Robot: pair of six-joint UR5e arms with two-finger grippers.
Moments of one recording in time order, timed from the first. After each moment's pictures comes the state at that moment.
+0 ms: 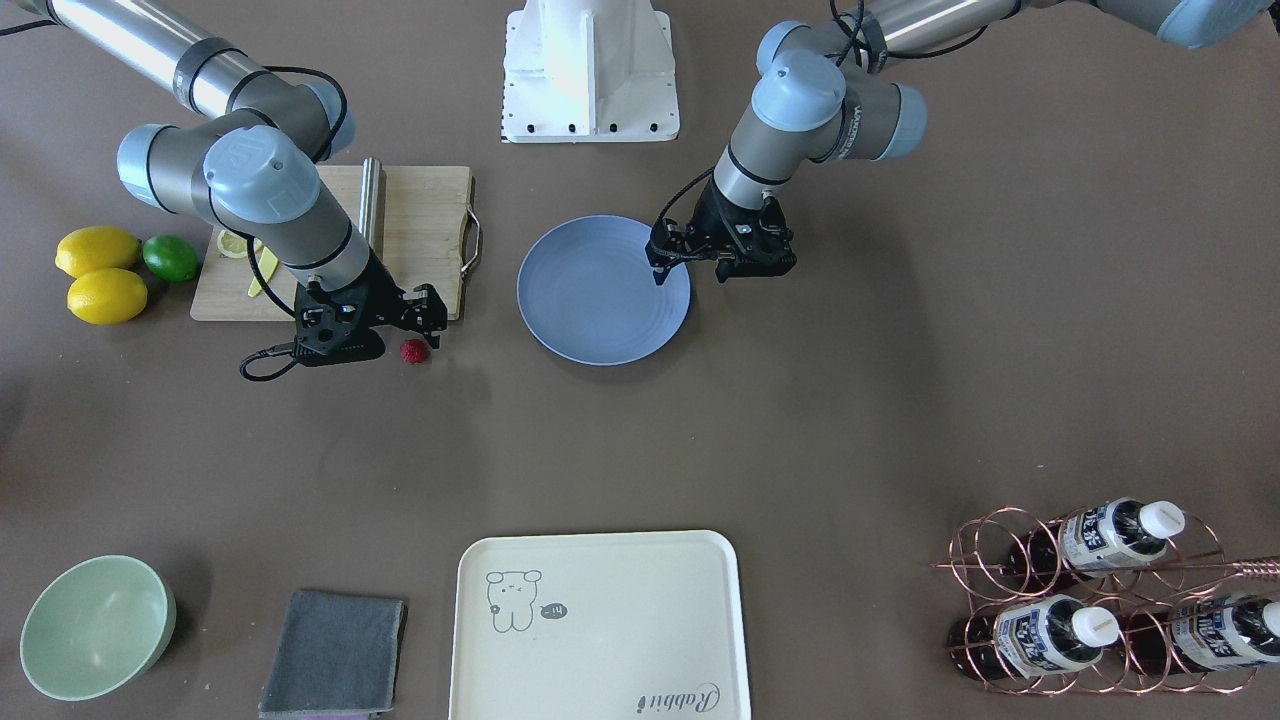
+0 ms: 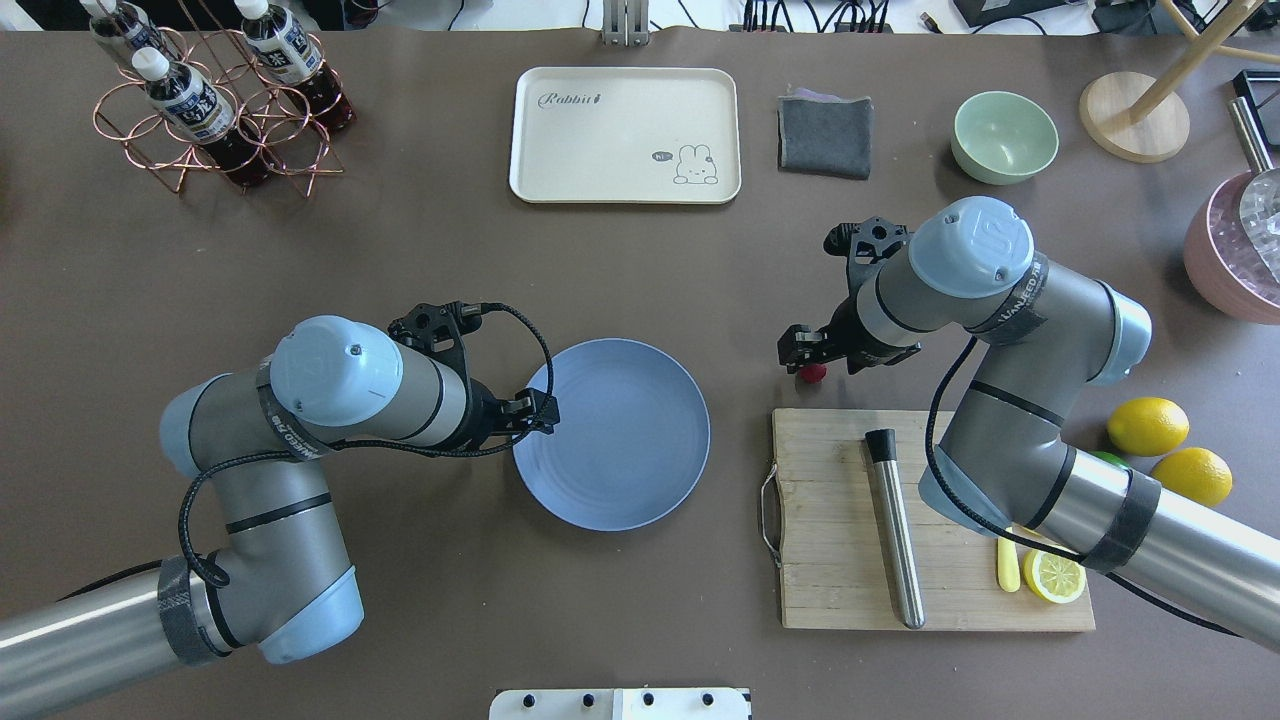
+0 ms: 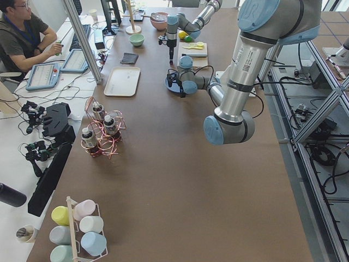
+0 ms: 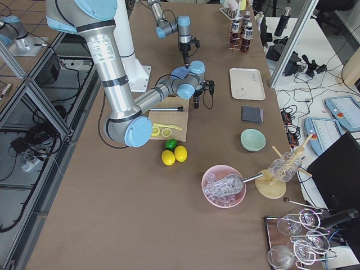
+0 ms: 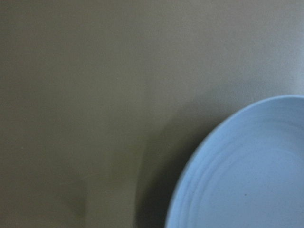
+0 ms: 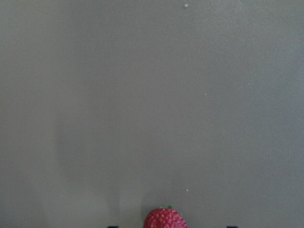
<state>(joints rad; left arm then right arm) -0.46 -2.03 -1.69 -2.04 -1.86 -1.52 0.65 -1.18 1.63 -1.20 2.01 1.11</state>
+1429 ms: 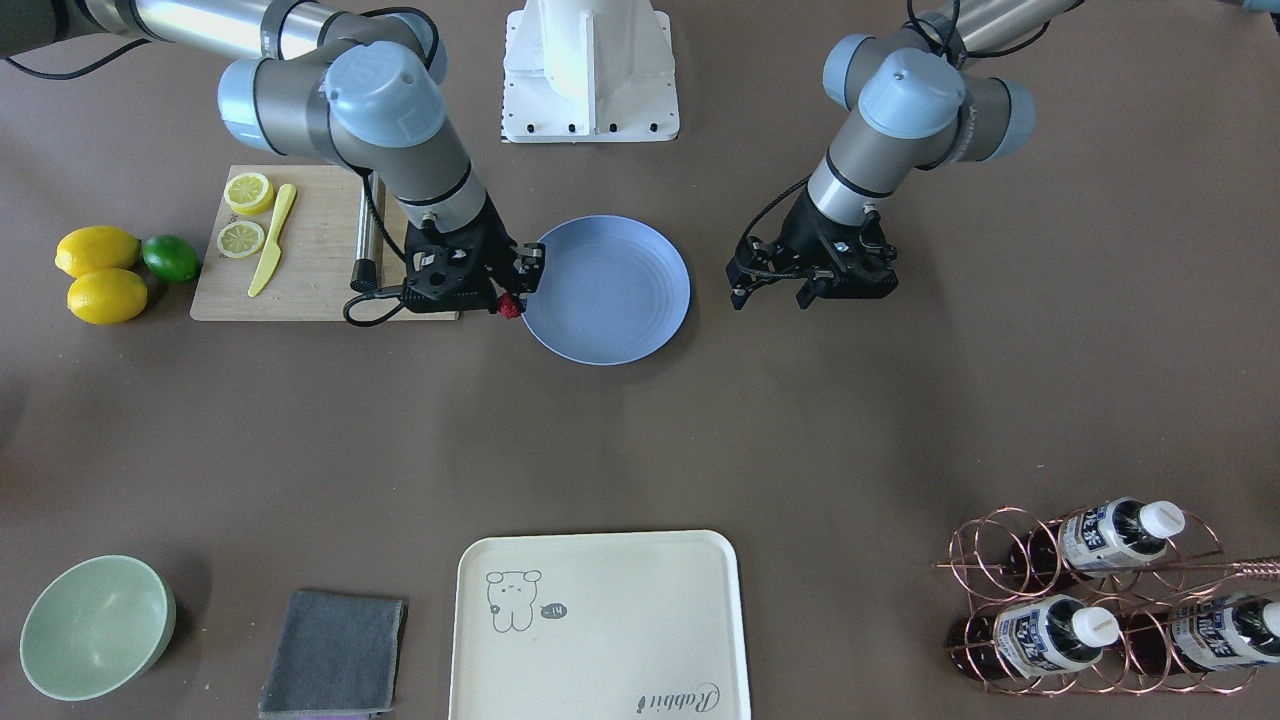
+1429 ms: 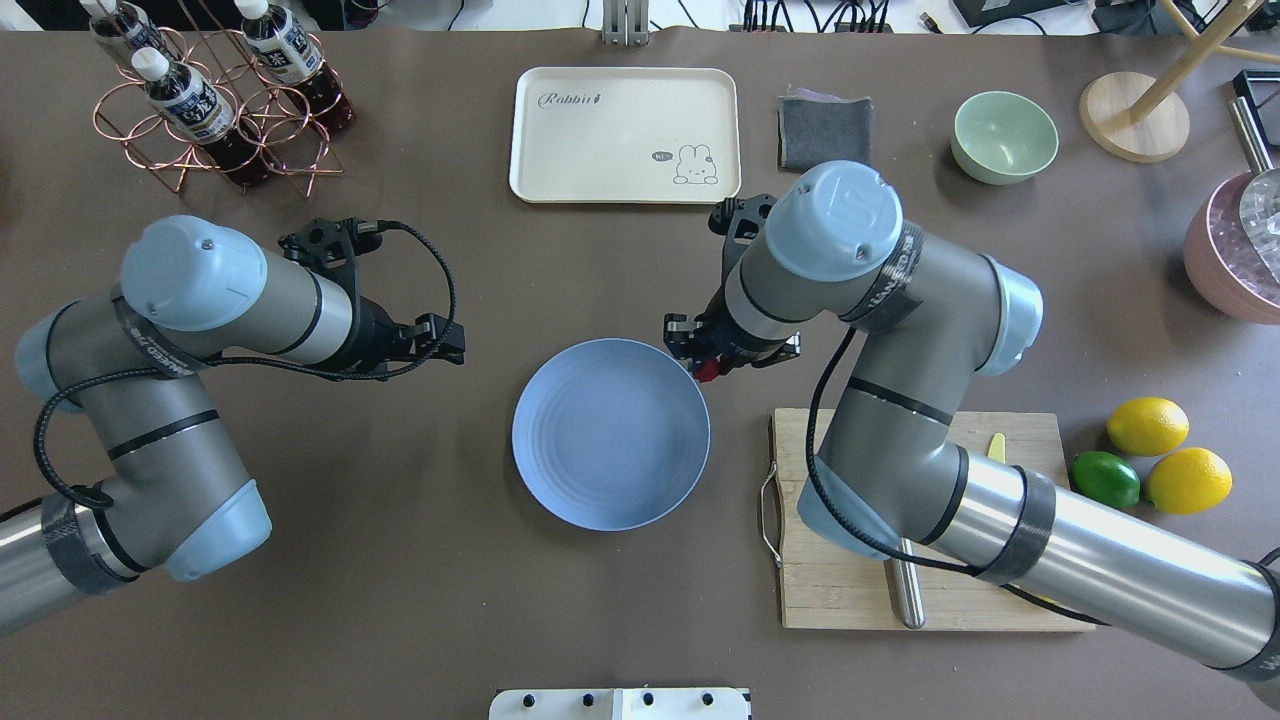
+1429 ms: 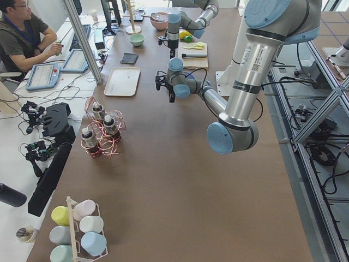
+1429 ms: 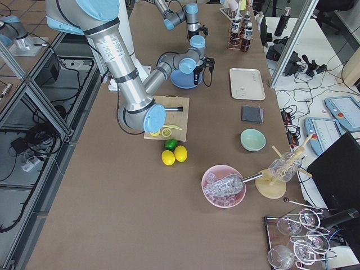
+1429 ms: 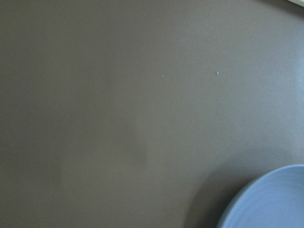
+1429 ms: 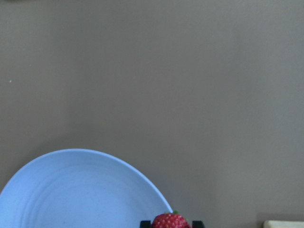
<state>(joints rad) -0.65 -1.91 -1.77 -2.03 -1.97 -1.33 0.55 -0.95 1.70 -1.43 1.95 1.29</state>
